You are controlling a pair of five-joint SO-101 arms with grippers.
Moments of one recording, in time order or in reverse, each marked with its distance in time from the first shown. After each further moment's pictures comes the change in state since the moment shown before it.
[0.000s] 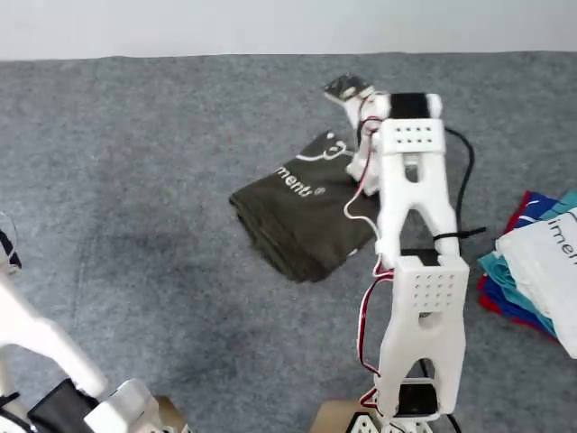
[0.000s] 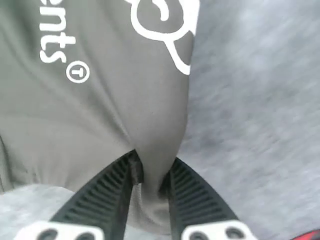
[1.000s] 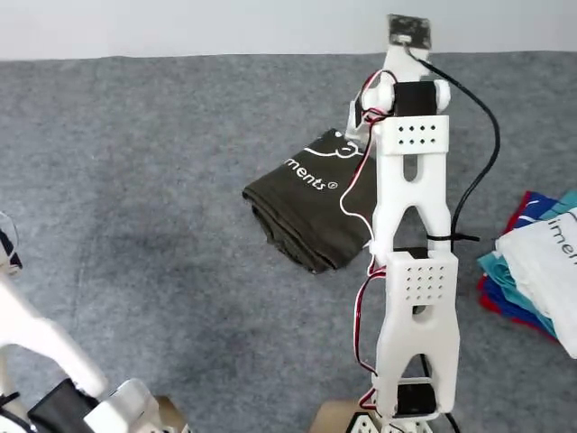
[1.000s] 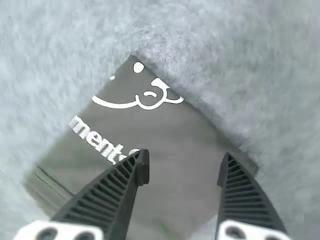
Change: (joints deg) left arm 0.0 0.0 0.1 0.0 0.0; right arm -2.6 5.1 -24.1 2.8 -53.2
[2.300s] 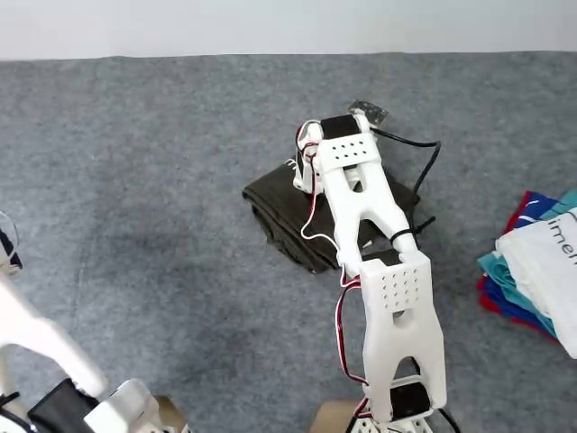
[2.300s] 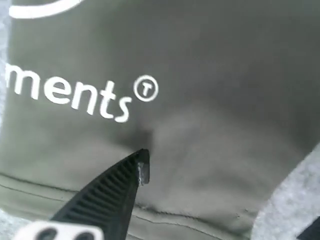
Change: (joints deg) left arm 0.0 0.0 0.0 0.0 0.0; right arm -10.4 -1.5 33.2 -10.3 -27.9
